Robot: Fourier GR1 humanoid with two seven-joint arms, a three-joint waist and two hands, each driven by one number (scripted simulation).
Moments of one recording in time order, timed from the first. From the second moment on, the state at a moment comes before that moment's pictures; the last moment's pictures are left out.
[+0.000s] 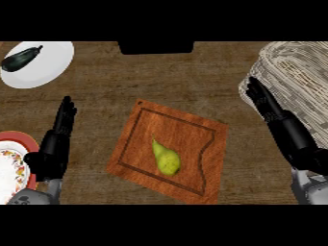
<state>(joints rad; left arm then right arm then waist) -0.08 0.36 -0.30 -1.46 0.24 0.45 -0.16 -0.16 -0.35 0.20 -1.67 -0.13 0.02 -0.02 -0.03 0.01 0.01</state>
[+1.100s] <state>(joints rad) -0.24 0.50 -0.21 -1.35 0.37 0.21 0.12 -0.84 -0.01 0.67 -1.35 -0.27 0.43 0.03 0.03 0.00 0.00</state>
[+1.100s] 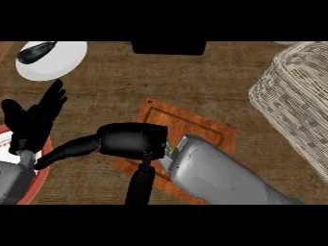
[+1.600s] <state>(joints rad) -0.25 0.51 -0.19 -1.34 0.37 0.20 0.14 -1.31 -0.14 0.61 -1.16 -0.14 0.59 0.31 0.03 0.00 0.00</state>
